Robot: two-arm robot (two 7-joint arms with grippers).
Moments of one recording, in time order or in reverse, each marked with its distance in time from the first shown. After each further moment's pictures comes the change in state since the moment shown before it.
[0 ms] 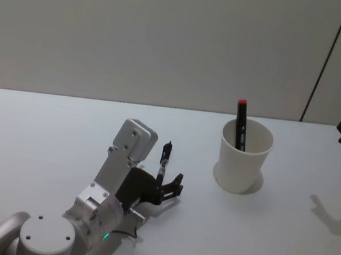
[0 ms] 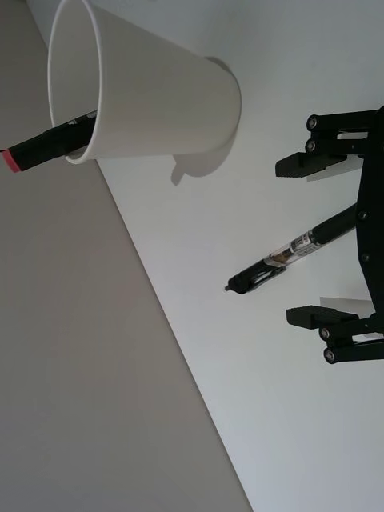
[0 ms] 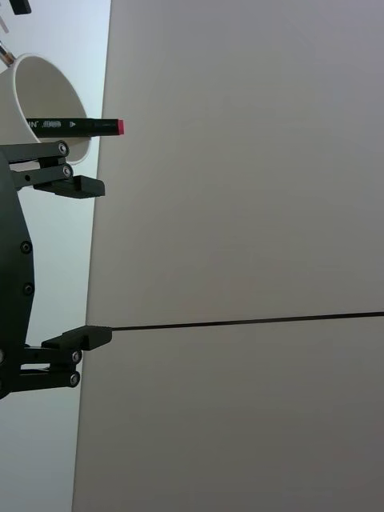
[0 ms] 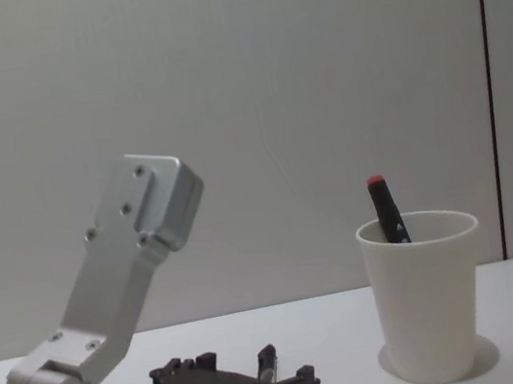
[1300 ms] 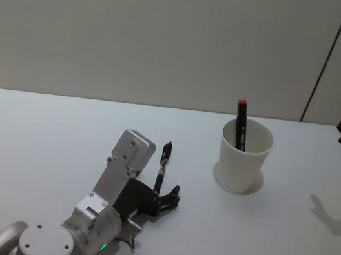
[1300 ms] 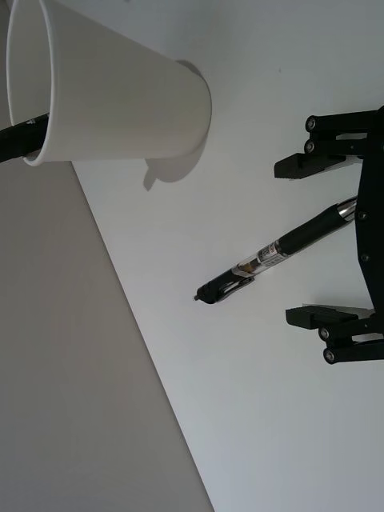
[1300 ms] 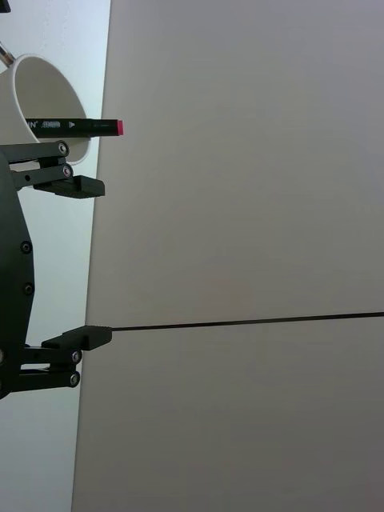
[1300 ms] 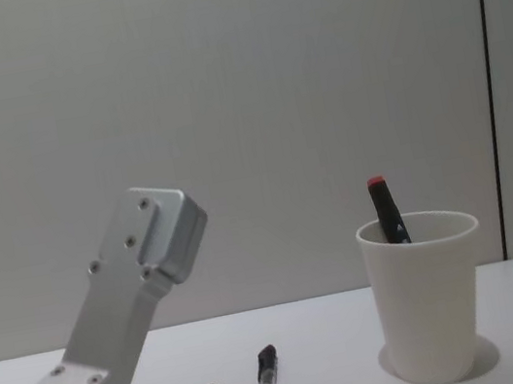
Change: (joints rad) left arm 0.027 -0.008 -0.008 0.010 0.002 0.017 -0.012; right arm 0.000 0.000 0.000 0.000 0.000 0.000 0.000
